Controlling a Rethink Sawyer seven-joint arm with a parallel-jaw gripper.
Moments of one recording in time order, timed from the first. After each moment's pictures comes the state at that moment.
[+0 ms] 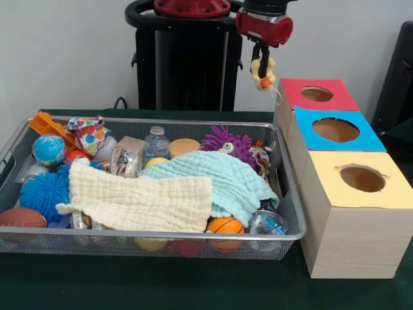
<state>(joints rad) -0.03 -0.94 -0.10 2.28 0.06 0.17 2.49</state>
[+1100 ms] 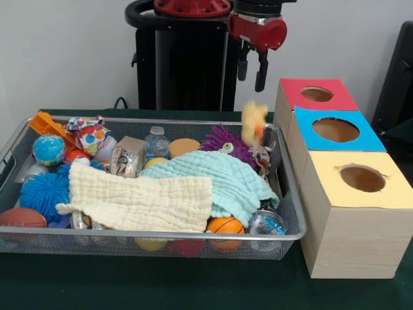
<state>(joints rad) -0.04 -0.91 -0.15 2.13 0.21 0.27 2.49</state>
